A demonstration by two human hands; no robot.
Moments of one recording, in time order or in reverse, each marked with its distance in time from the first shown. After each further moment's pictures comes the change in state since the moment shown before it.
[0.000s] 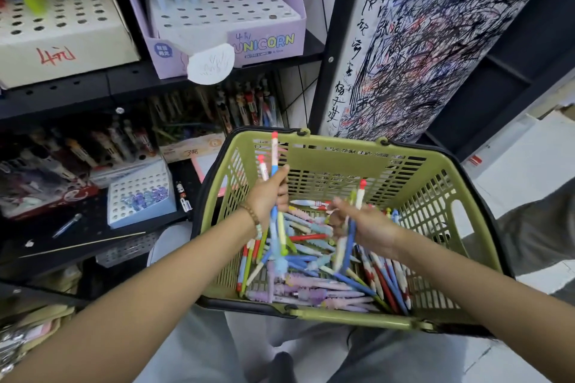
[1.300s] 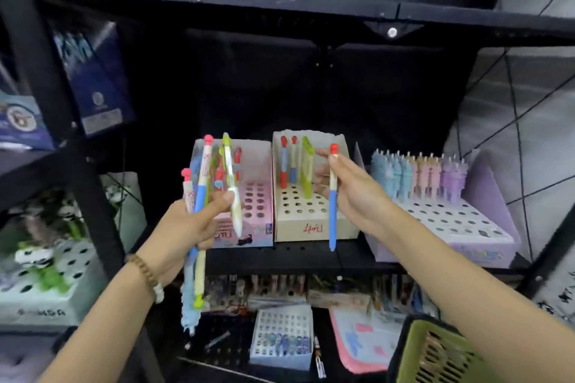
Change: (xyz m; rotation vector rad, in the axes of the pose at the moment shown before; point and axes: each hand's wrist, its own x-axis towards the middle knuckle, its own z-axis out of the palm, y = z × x) left_hand -0.195 0.240 -0.273 0.175 0.468 0.754; right_hand 0.076 -0.268 0.343 -0.043 -0.464 -0.693
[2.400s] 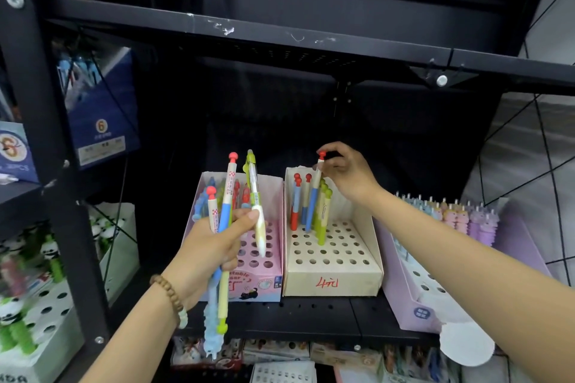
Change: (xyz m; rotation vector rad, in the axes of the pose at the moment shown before) left_hand 0.057 -0.004 0.009 -0.127 -0.009 0.010; right_hand 0.120 -0.023 -0.005 -0.777 0.125 -0.295
